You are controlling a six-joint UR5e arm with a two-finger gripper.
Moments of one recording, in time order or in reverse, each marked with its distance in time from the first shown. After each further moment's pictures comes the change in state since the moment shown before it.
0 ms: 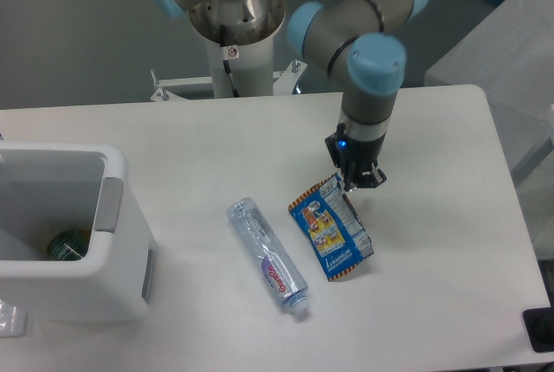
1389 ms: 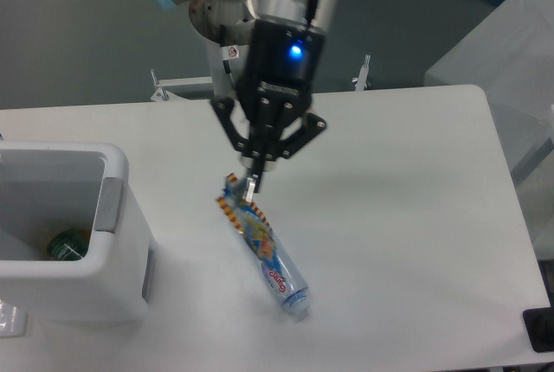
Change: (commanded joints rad) arm -0.259 0.130 0.243 0.251 -0.293 -1.370
